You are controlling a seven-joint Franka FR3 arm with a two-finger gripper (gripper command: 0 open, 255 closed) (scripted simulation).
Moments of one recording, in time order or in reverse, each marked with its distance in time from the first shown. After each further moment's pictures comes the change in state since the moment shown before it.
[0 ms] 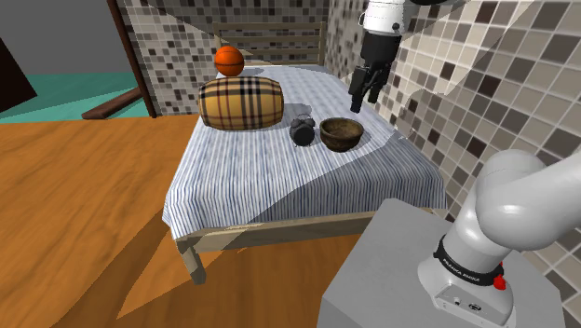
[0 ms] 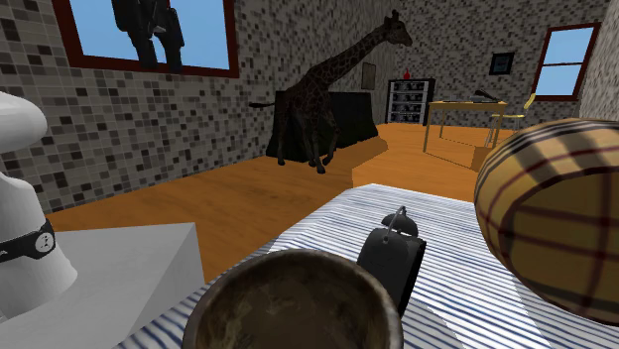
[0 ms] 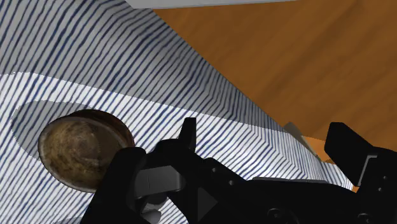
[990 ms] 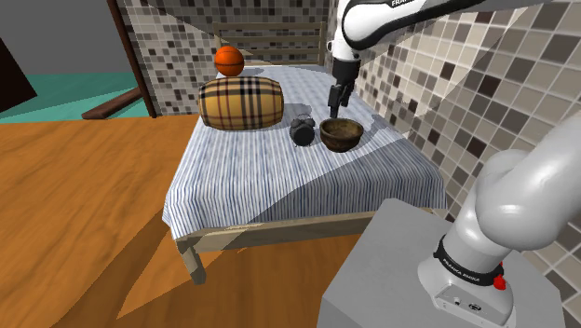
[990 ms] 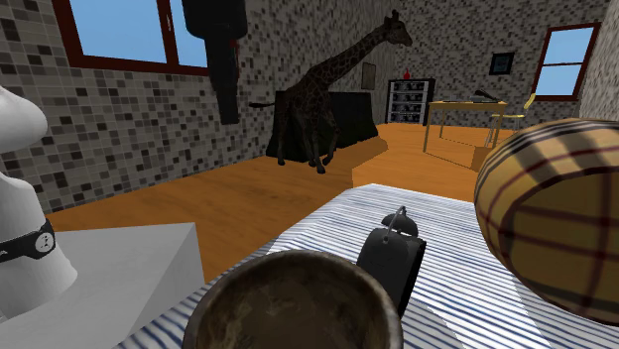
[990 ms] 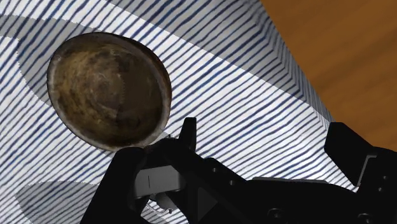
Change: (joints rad) arm -0.003 0.395 -0.156 0.116 -0.114 0.287 -0.308
